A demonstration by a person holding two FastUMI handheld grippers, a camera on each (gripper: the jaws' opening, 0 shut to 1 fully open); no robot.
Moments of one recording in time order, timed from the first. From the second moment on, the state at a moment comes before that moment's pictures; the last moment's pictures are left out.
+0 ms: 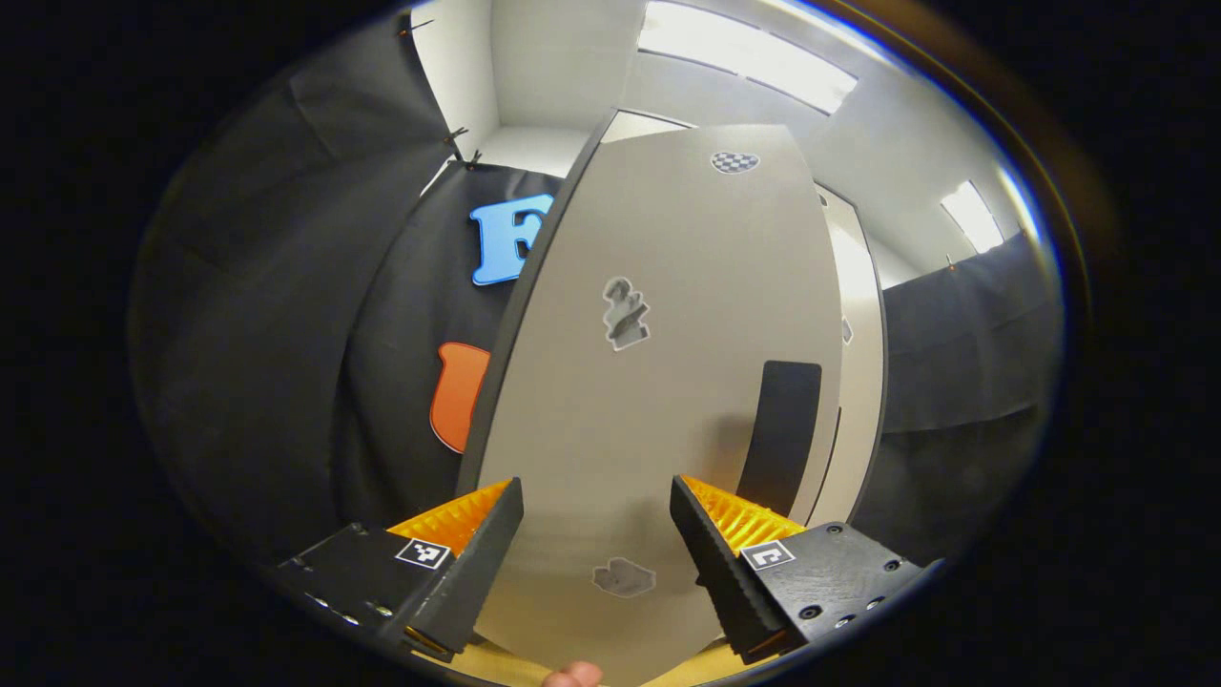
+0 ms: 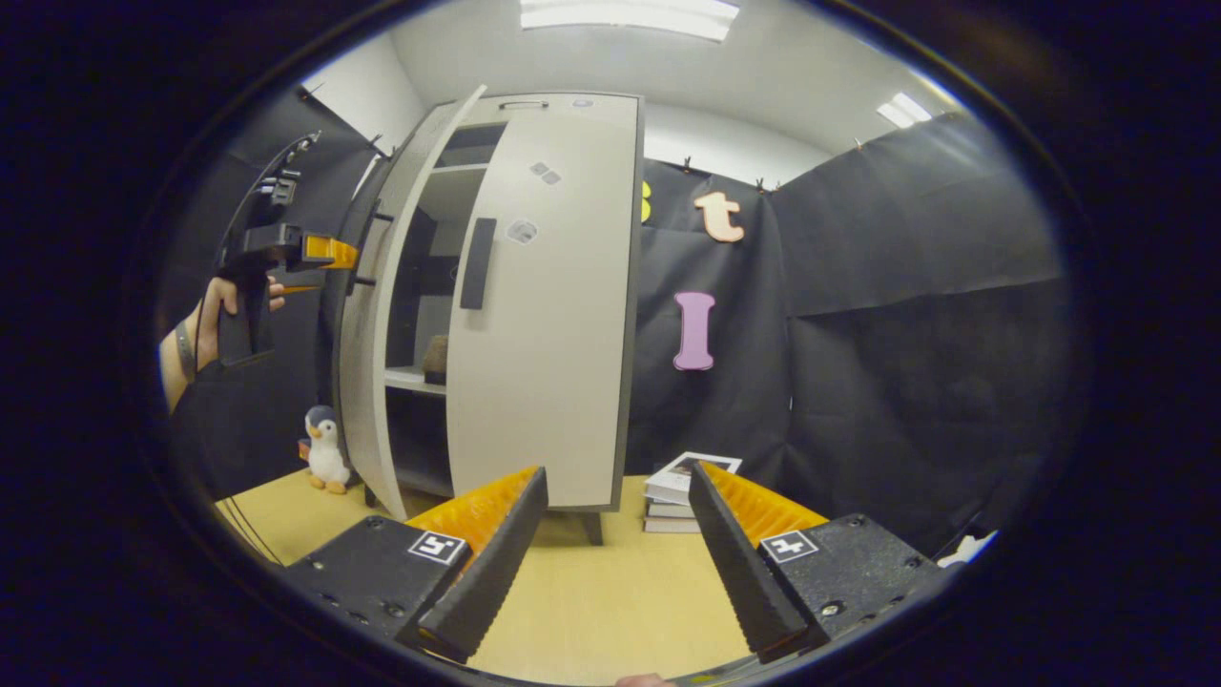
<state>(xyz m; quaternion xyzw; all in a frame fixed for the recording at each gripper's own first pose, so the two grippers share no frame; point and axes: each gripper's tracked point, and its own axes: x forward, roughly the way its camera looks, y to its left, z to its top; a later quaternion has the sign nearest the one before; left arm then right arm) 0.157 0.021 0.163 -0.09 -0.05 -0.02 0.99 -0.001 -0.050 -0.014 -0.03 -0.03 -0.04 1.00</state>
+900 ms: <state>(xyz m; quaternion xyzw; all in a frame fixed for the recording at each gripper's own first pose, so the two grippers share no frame) 0.024 -0.013 0.123 0.02 -0.04 -0.01 1.00 0.012 -0.006 -0.012 0.00 -0.02 0.01 1.00</state>
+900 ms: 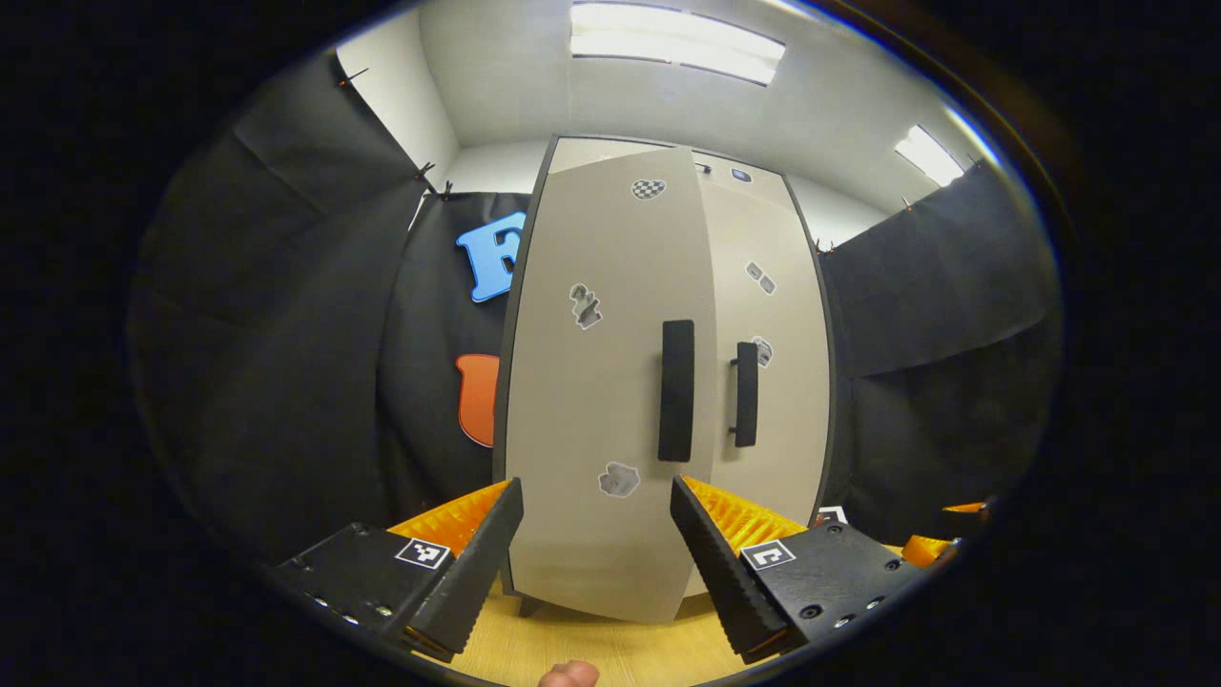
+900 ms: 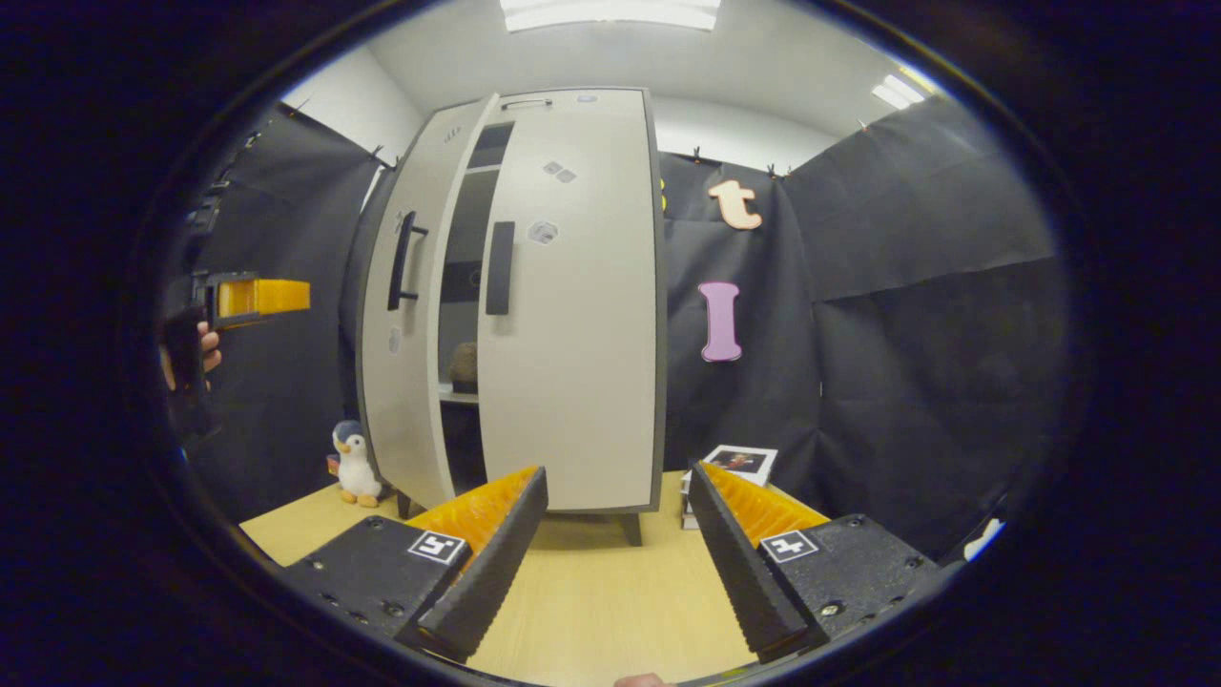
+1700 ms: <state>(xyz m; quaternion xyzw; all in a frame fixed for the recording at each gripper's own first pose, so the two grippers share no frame) -0.031 -0.085 0.017 0.02 0.02 -0.04 1.00 0.000 0.003 -0.030 -0.01 0.01 0.00 1.00</state>
